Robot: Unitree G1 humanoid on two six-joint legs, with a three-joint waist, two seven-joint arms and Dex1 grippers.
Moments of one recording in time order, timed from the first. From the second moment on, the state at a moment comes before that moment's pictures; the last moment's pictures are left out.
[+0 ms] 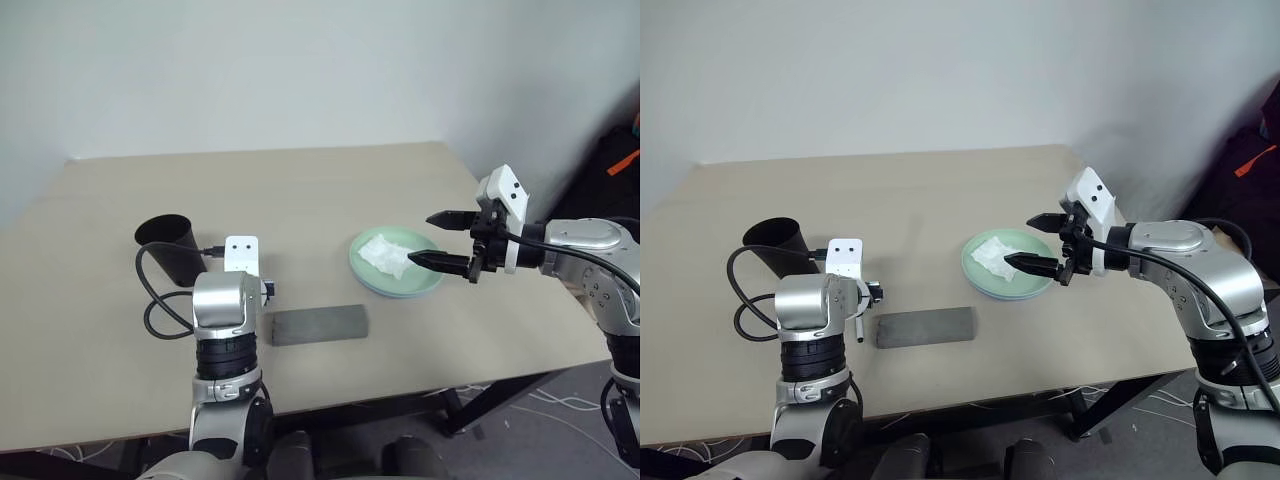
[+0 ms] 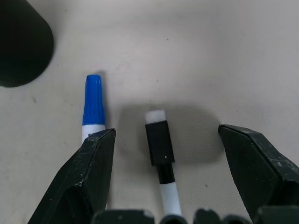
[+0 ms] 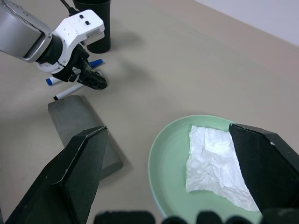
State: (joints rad) left arm -0.60 0.02 0.21 -0.16 0.15 1.61 0.14; right arm -0.58 -0.77 0.04 -0.24 0.56 0.83 0.91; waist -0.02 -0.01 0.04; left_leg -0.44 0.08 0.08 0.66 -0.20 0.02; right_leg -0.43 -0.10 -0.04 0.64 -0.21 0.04
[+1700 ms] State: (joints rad) left arm -0.86 0.70 -0.07 0.24 0.02 0.32 -0.66; right arm -0.61 -0.74 0.04 -0.25 0.56 0.86 0.88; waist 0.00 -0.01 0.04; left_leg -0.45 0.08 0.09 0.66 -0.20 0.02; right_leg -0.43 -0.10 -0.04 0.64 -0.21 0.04
